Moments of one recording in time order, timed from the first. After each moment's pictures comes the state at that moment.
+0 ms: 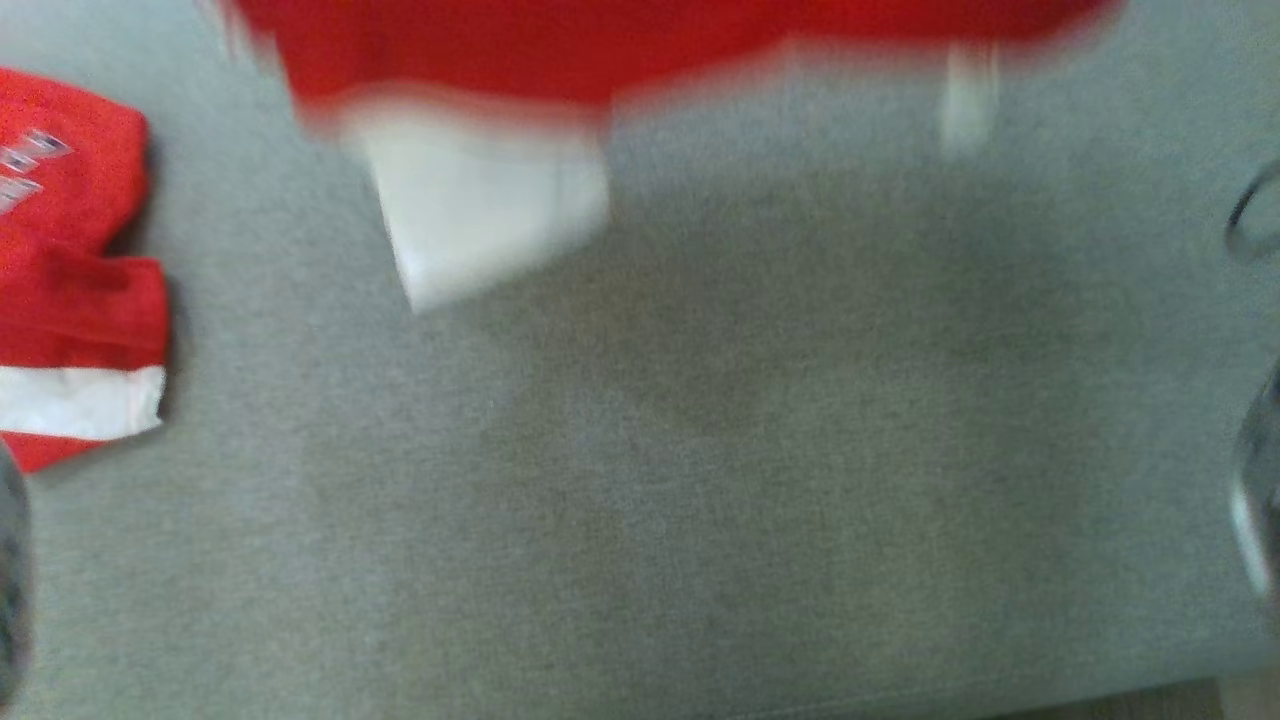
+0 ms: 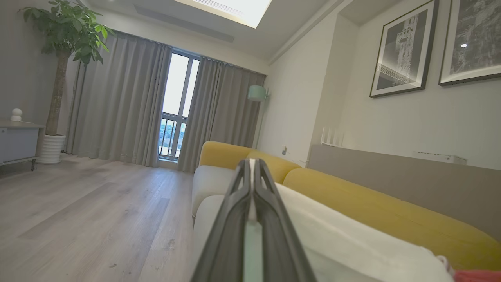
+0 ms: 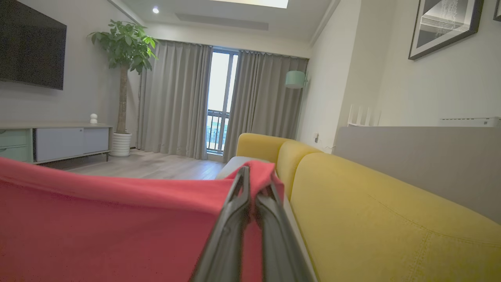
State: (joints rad) left arm -1.27 0.34 -0.12 0.36 -0.62 -0.08 0.17; right arm -1.18 -0.18 0.05 0.35 0.09 0.13 0.13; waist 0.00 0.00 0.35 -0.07
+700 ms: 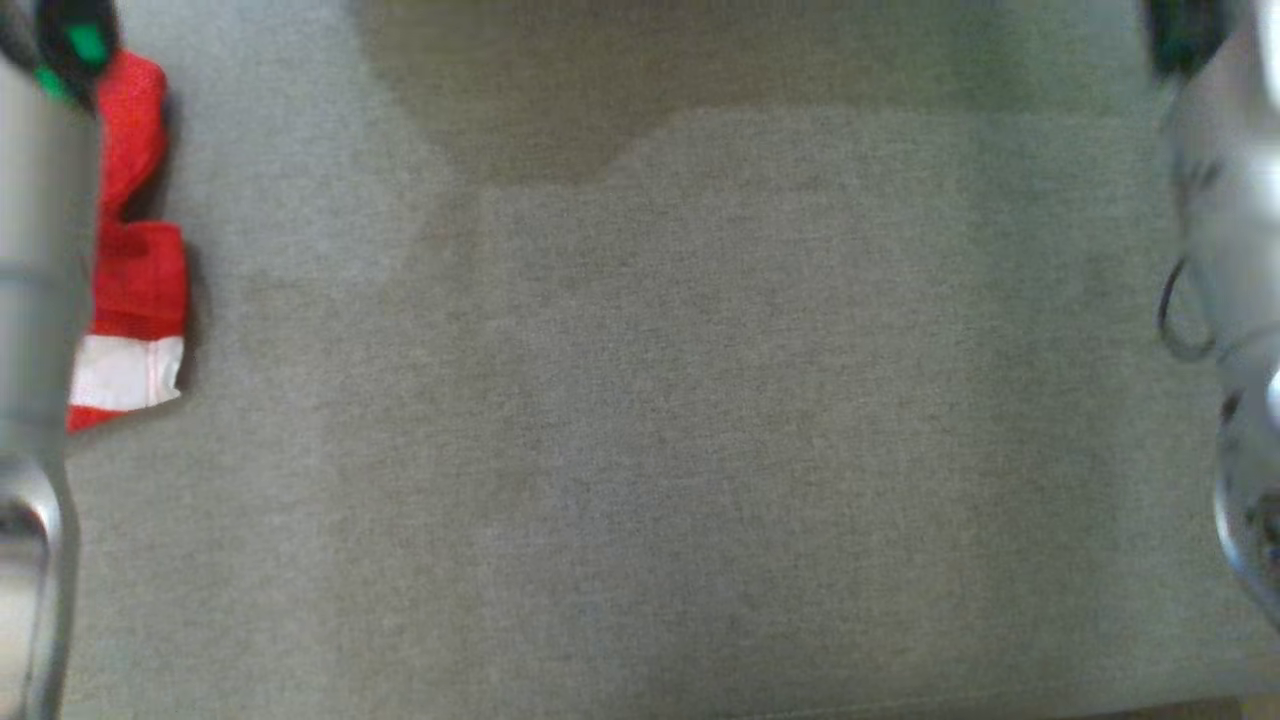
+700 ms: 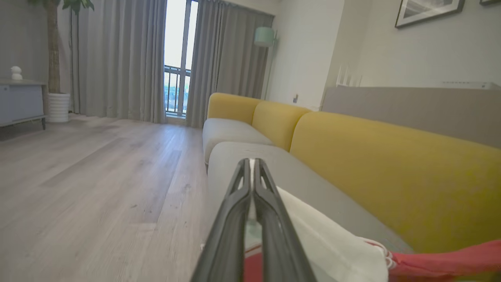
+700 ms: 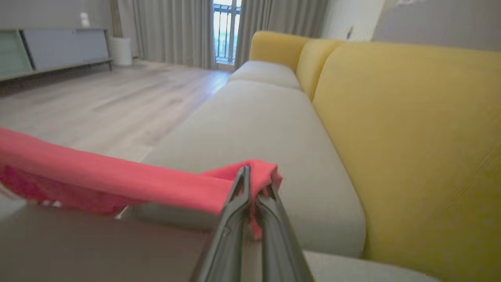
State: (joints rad) left arm -1.29 0.32 -0.37 0.73 -0.69 -0.13 -0.11; right arm -1.31 -0.16 0.10 1.04 0.01 0.13 -0.17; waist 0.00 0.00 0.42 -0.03
